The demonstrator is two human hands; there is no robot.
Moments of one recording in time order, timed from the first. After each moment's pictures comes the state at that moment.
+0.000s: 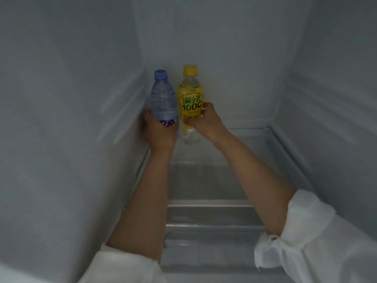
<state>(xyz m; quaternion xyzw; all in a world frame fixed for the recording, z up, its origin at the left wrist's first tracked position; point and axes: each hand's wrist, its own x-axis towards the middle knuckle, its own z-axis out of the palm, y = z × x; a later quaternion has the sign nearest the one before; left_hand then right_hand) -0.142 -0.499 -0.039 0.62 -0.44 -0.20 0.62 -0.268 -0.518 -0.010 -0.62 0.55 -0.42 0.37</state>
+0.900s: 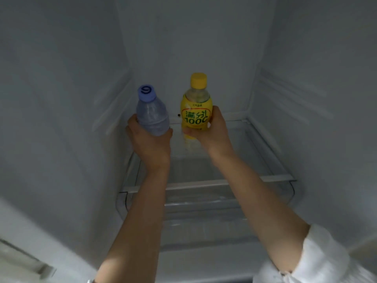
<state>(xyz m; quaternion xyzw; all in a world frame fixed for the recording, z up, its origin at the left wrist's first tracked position) -0.167 -0.421 -0.040 0.55 -0.45 -0.13 0.69 -0.300 -0.415 -0.011 -0.56 0.52 -0.57 0.30</state>
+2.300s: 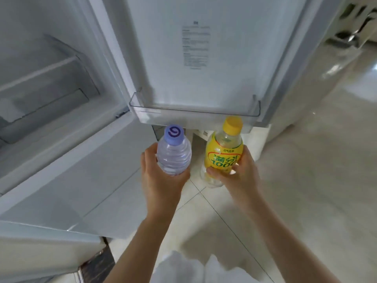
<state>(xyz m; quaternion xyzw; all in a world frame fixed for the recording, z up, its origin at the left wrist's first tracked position) -0.337 0.157 -0.148 0.40 -0.74 -0.38 0.39 -0.458 0.269 -0.151 -0.22 0.74 -0.60 0.19</state>
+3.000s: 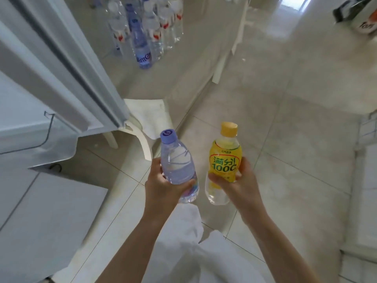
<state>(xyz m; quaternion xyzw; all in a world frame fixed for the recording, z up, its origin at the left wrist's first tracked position) -0.593 0.367 -0.227 0.35 -0.73 -0.58 0.07 -0.657 0.532 -0.208 0.06 0.80 -0.57 0.18</state>
